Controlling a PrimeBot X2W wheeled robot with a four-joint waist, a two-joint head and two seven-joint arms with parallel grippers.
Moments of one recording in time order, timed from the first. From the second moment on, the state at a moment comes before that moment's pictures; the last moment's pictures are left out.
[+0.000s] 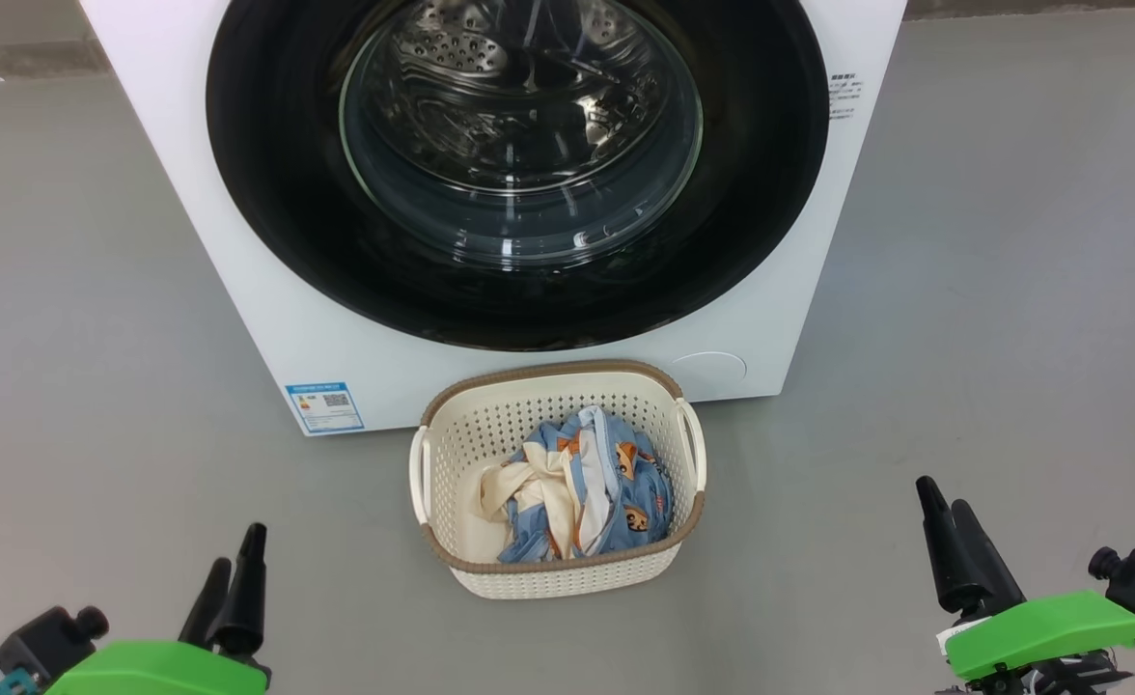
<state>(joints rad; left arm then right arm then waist) -0.07 0.12 -0.07 0.26 -1.05 -0.12 -0.05 -0.07 -0.10 -0.04 0.26 0.93 0.13 -0.06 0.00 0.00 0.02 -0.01</state>
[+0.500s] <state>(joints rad) -0.09 0.14 -0.07 0.23 -0.87 -0.12 -0.10 -0.09 -0.10 -0.03 0.25 0.73 0.13 -0.10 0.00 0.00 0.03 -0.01</state>
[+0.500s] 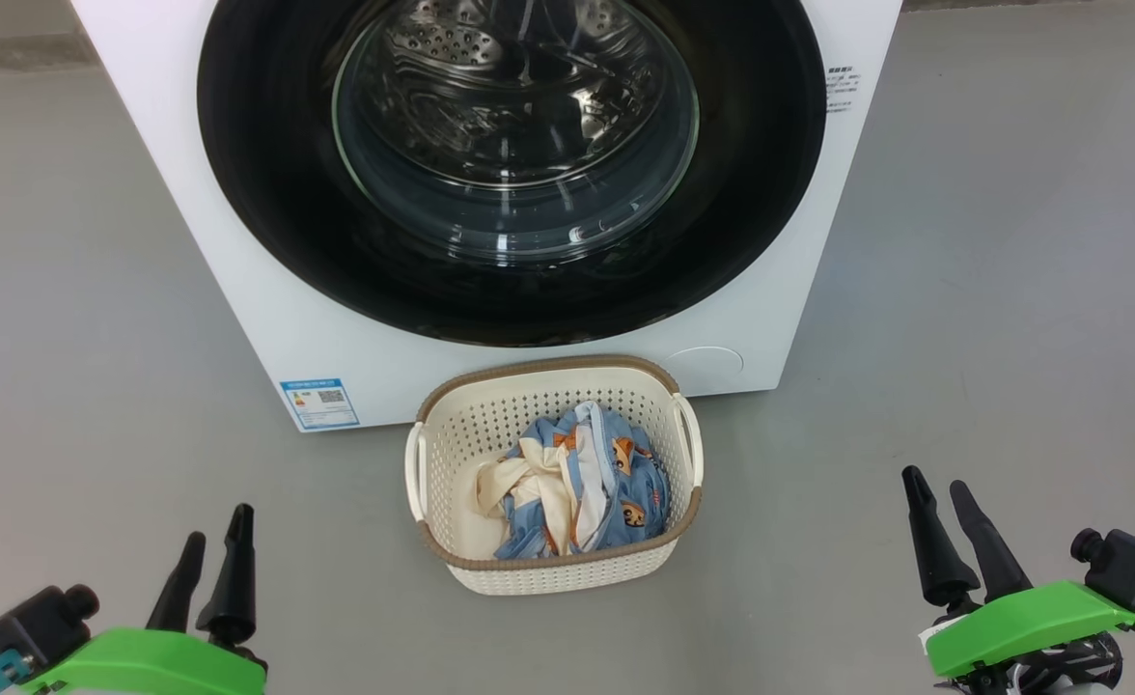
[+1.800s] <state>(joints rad) -0.09 0.18 -0.08 0.22 -0.42 -0.12 -0.21 -0.11 -0.11 -0.01 0.22 0.23 0.13 -0.21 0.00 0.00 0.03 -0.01</state>
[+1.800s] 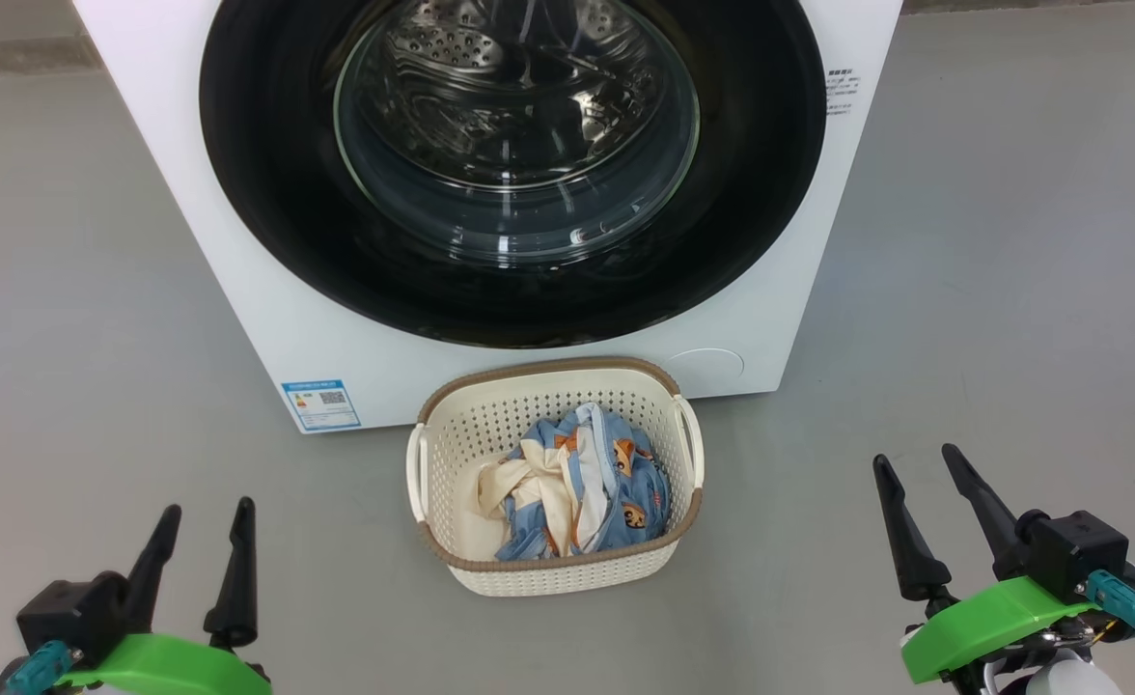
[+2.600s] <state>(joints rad) -0.10 0.14 0.03 0.28 -0.19 -0.13 -0.26 -0.13 -0.06 -0.16 0.24 -0.03 0.13 -0.25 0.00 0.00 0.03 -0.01</state>
